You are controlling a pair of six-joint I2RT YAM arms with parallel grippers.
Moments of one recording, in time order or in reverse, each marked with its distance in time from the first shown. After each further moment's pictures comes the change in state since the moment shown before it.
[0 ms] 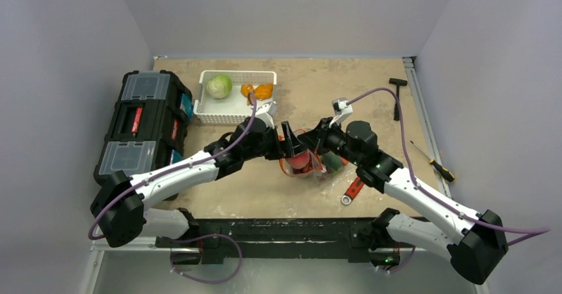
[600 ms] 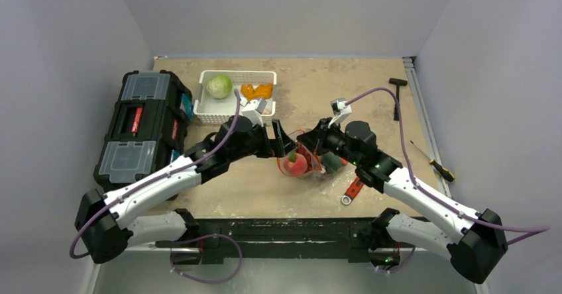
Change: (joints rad) left arm 0.010 -0.130 0.045 -0.185 -0.043 0.109; right arm 0.000 0.006 0.000 0.002 0.002 -0.008
